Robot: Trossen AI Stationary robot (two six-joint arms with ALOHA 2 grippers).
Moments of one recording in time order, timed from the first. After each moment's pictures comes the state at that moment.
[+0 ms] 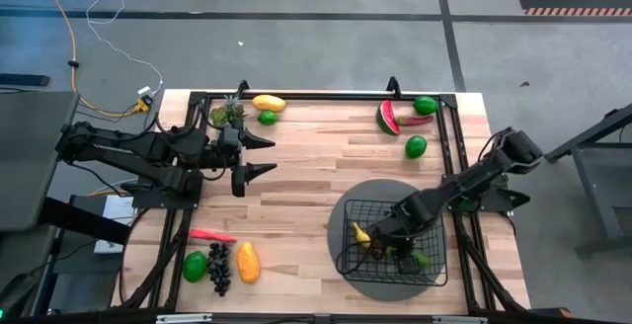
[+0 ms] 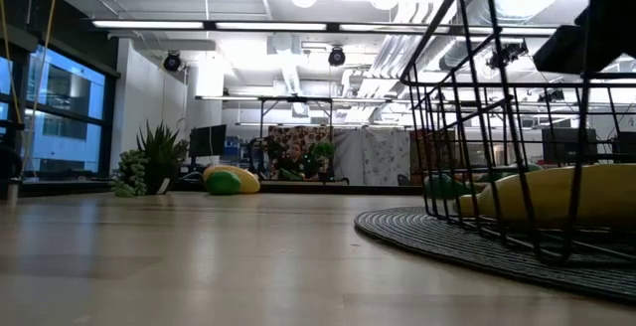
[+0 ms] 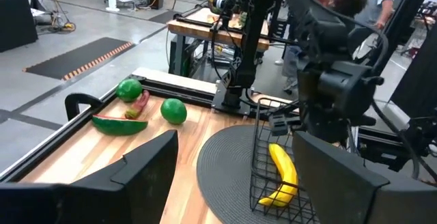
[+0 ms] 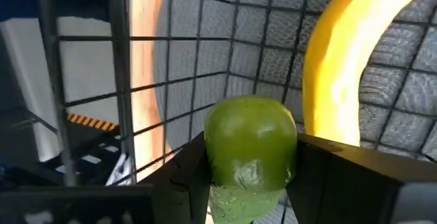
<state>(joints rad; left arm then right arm) -0.03 0.87 0.84 -0.14 -0.28 -0.21 0.50 1.57 1.10 -0.85 -0.35 0.46</state>
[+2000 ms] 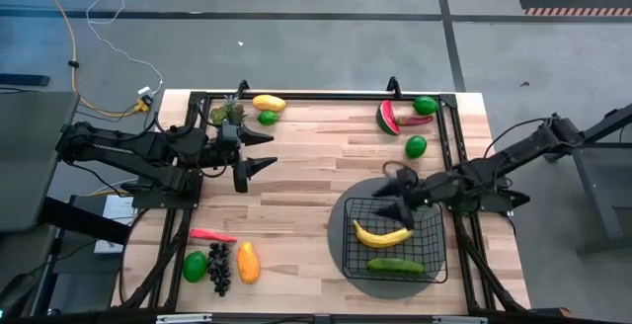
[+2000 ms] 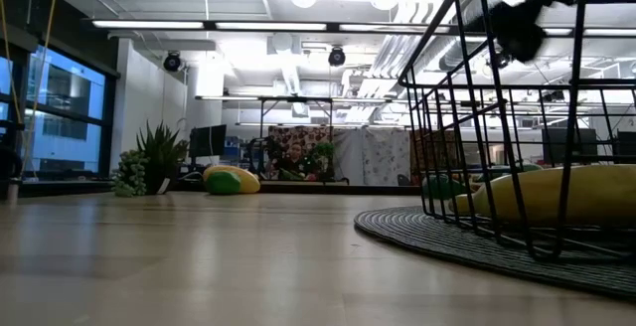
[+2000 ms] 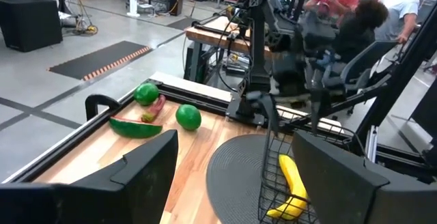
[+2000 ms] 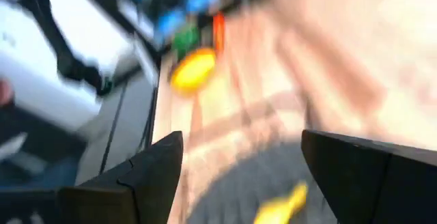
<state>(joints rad) -0.03 0.87 0.84 -0.13 -0.35 -0.23 0.39 0.90 0.51 0.05 0.26 0.66</state>
